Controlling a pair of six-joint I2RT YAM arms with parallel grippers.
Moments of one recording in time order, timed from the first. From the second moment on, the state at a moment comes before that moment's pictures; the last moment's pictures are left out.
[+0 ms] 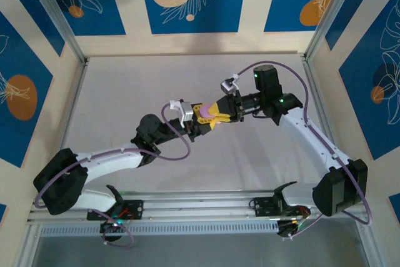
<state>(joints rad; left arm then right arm) -0.84 1.34 0.64 0.96 0.42 -0.18 0.37 1.29 1.15 -0.50 -1.31 0.79</state>
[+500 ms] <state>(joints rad) -0.85 1.30 0.66 0.75 0.39 -0.10 0.34 1.29 1.11 -0.48 -1.26 0.82</state>
